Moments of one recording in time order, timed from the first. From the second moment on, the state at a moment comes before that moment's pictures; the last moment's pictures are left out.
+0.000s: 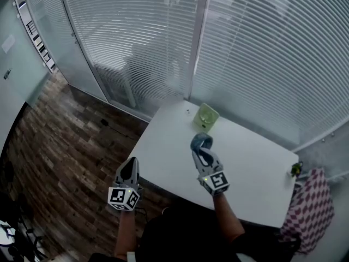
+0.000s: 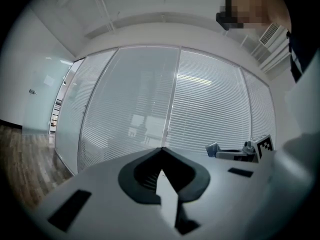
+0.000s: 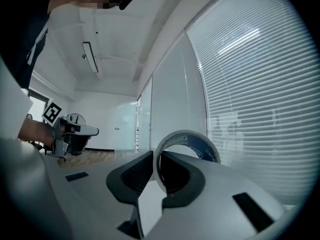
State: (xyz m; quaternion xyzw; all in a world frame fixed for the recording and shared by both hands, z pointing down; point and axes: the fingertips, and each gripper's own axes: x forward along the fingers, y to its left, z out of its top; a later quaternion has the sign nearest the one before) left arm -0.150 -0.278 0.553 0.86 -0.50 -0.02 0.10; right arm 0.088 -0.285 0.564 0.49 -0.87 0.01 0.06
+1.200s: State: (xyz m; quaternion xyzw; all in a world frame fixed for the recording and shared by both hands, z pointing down) left arm -0.130 -0.280 0.557 0.87 -0.48 -0.02 0.11; right arm 0.105 -0.268 0.563 0.51 -0.86 0.01 0.05
